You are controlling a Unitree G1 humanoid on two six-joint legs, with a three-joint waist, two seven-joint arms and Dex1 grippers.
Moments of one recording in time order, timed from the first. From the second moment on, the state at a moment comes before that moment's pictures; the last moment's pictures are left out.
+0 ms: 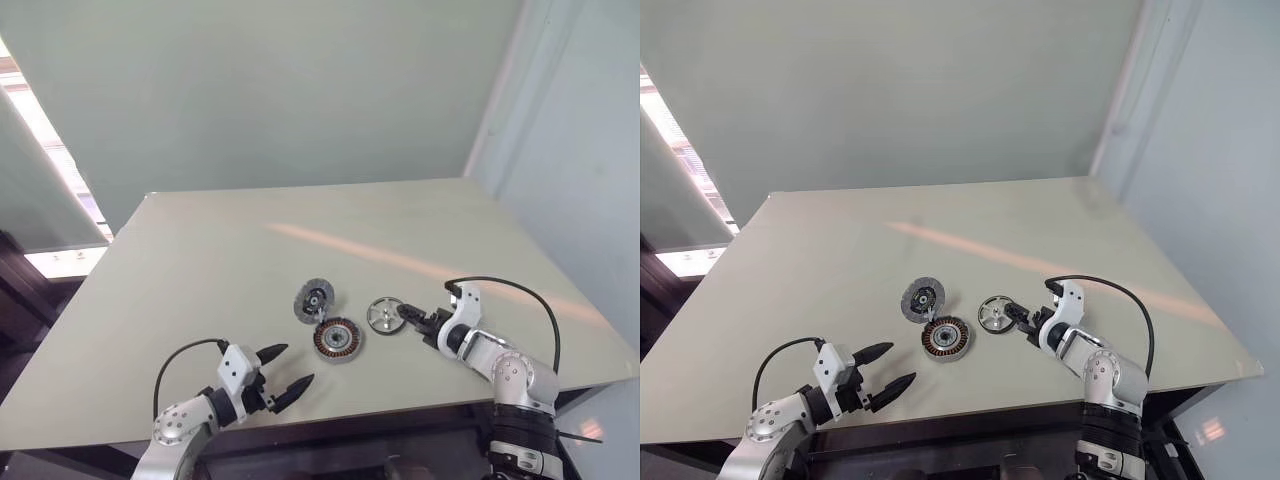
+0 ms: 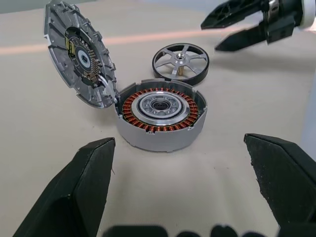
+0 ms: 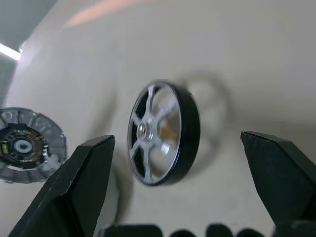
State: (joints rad) left arm 0.18 0.42 -0.03 0.01 -0.31 -0.05 -0.85; right arm -0.30 0.03 -0.39 0.01 0.50 1.02 0.18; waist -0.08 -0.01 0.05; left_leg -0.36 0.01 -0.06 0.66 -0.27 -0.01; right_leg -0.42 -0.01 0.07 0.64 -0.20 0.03
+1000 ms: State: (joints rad) left arm 0.18 0.42 -0.03 0.02 -0.31 -0.05 -0.85; right arm -0.38 0.09 -0.51 0.23 0.74 0.95 0.13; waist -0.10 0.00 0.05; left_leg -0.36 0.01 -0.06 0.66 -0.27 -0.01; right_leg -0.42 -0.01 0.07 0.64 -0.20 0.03
